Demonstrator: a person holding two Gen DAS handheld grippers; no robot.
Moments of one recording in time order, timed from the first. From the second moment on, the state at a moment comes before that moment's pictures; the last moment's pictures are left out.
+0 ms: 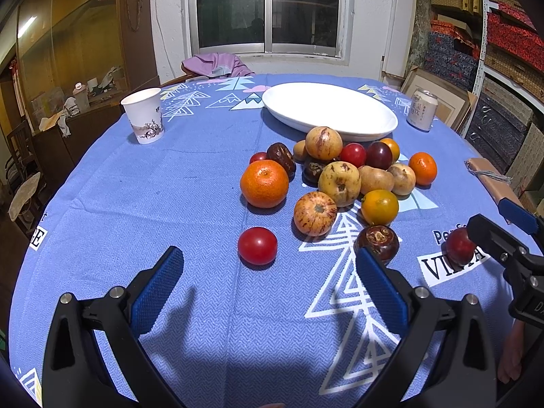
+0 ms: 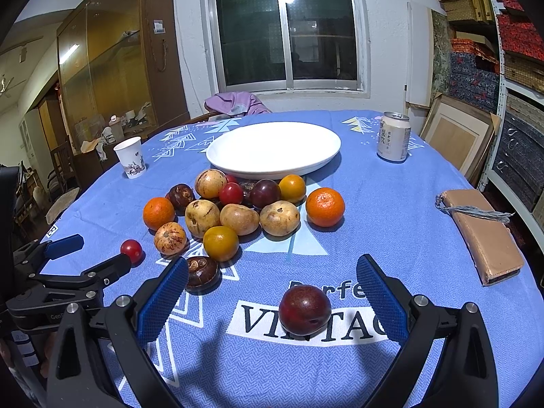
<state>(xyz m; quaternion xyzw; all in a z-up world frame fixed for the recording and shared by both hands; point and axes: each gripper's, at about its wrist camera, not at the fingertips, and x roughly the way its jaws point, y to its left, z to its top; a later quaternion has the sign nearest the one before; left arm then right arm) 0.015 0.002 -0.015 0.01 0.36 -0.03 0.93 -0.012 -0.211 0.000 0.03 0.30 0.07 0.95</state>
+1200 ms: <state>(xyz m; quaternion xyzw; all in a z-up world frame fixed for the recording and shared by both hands) 0.074 0.021 -0.054 0.06 0.46 -0.14 0.87 0.030 -0.194 -0.023 -0.06 0.40 0.21 0.89</state>
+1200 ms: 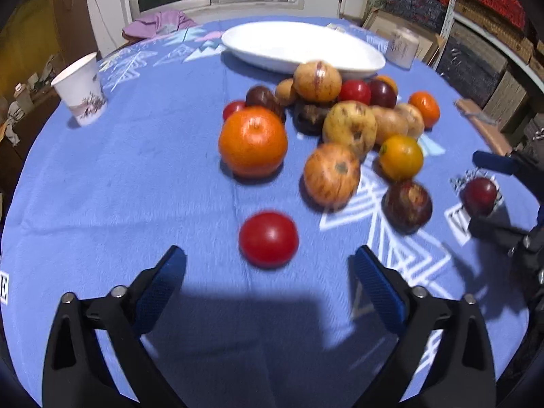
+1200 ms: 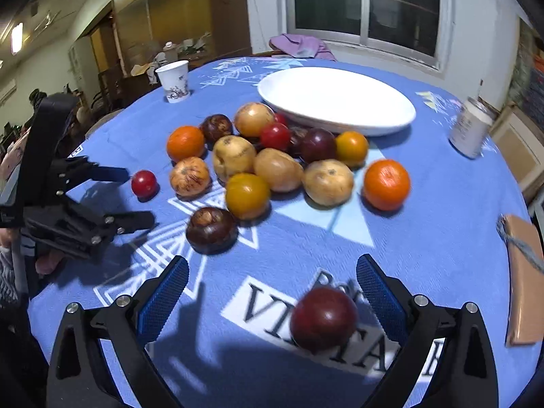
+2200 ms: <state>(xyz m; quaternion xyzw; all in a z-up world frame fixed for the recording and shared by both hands) 0.079 0.032 -0.051 0.03 0.44 -0.17 0.88 0.020 -0.233 -0.039 -0.02 0.43 0.17 0.88</state>
